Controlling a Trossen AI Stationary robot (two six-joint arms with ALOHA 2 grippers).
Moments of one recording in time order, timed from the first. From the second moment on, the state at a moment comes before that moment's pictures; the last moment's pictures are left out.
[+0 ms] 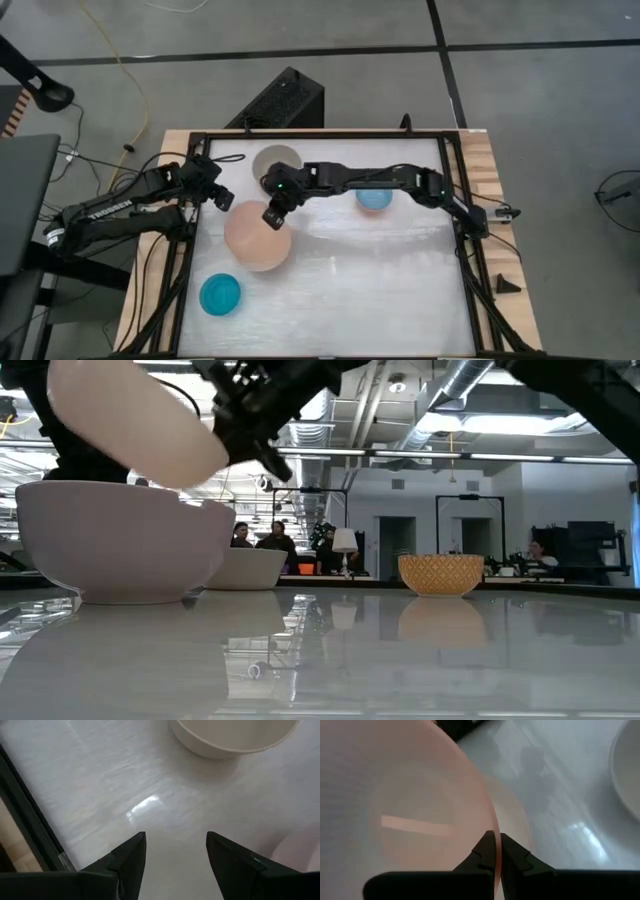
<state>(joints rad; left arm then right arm) 0.52 0.64 0.58 -0.89 -0.15 -0.47 -0.07 2.27 2.17 -0.64 -0.16 0.51</state>
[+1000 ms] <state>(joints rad) 0.52 0.64 0.58 -0.90 -0.20 -0.51 -0.03 2.34 2.18 -0.68 -0.03 0.58</state>
